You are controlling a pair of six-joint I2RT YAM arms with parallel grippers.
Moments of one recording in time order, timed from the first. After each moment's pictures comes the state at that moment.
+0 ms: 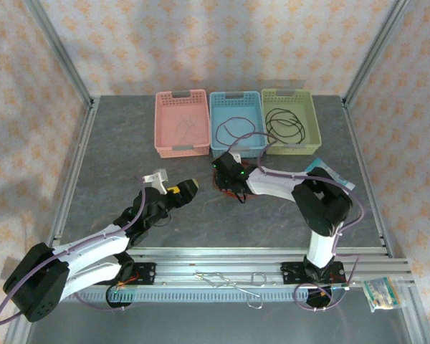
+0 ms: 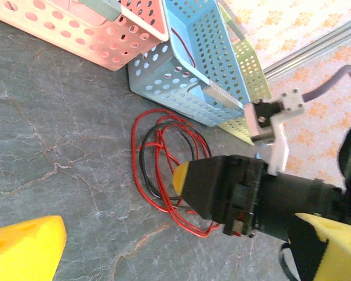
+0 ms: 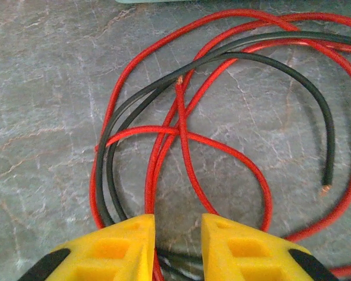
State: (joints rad) left arm -0.59 0.97 0.23 0.43 -0.03 -0.94; right arm 0.78 1.83 1.10 -0.32 0.22 0.67
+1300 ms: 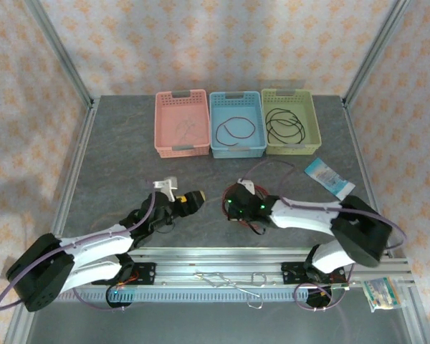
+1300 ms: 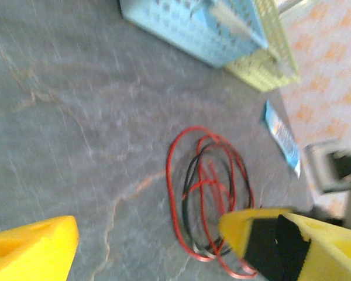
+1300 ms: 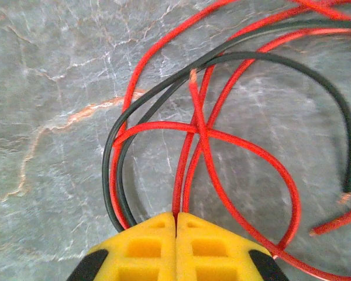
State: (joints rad) left arm -0.71 1.07 0.21 0.42 0.00 -0.94; right arm 0.95 1.39 0.64 -0.25 0.20 0.87
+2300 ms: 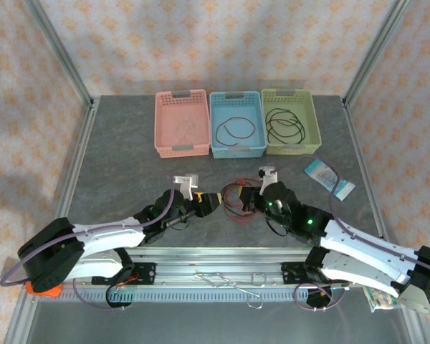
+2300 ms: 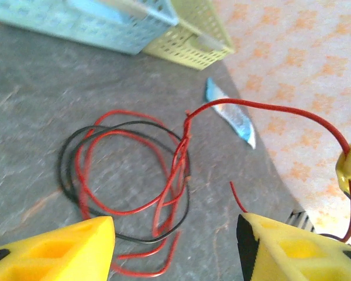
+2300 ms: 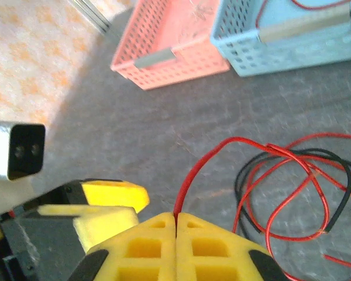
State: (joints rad) left arm -0.84 1.18 0.36 0.52 0.01 -0.83; right arm 0.95 0.84 0.61 -0.21 0.21 0.78
